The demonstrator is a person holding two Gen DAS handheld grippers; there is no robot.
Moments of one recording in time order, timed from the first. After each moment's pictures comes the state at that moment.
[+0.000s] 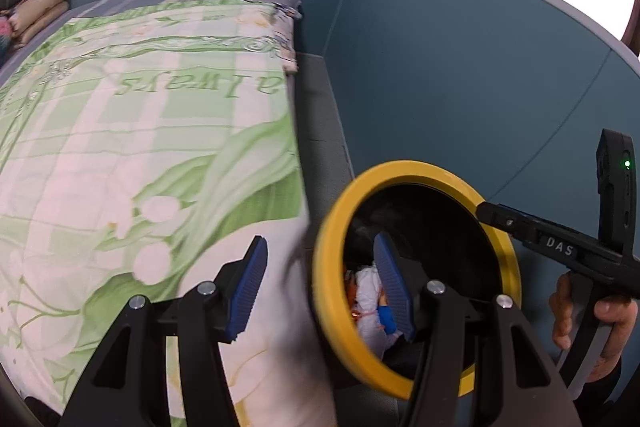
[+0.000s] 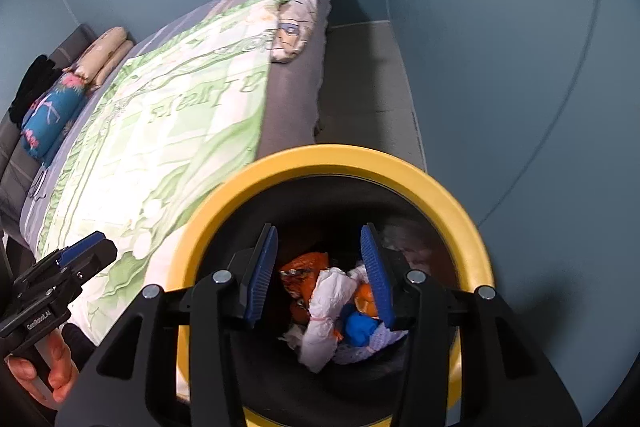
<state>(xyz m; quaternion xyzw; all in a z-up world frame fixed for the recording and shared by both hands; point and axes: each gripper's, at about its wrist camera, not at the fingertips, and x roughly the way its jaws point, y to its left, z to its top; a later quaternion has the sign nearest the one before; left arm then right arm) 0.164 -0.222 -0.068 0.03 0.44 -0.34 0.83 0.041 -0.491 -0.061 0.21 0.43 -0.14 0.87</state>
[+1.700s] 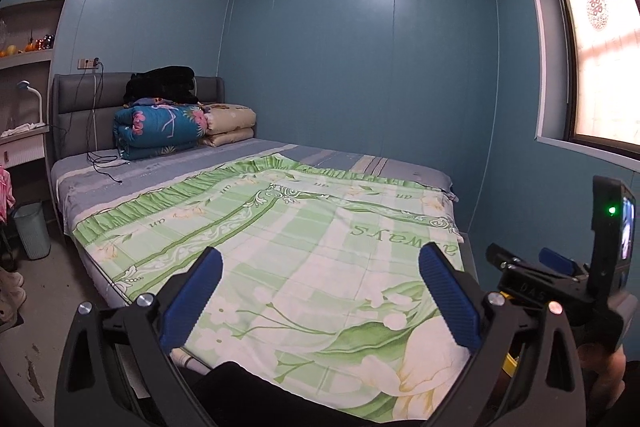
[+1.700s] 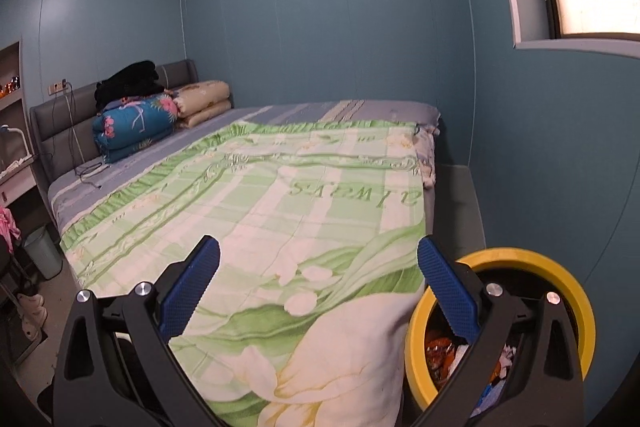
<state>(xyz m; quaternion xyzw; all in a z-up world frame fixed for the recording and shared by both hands) 0.005 0.037 0.036 -0.04 0.15 -0.07 0.99 0.035 -0.245 0.014 0.07 0.21 -0.06 0.97</state>
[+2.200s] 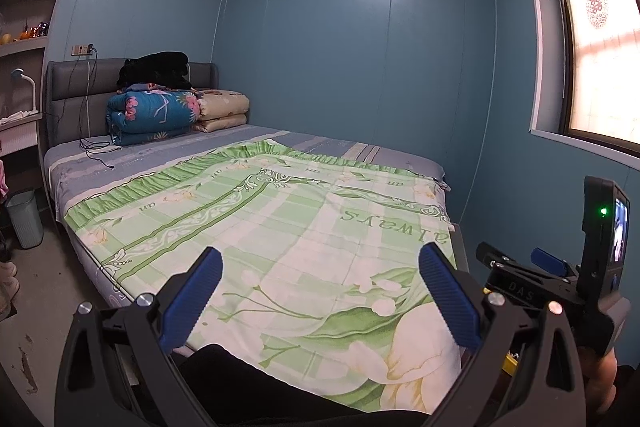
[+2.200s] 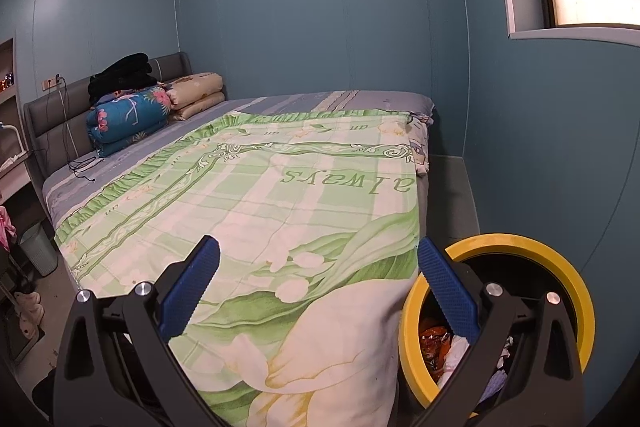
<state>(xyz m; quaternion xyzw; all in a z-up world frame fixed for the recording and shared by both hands) 0.003 0.030 0.025 -0.04 0.17 -0.08 0.98 0.032 -0.248 0.000 0.07 0.22 -0.07 0.97</state>
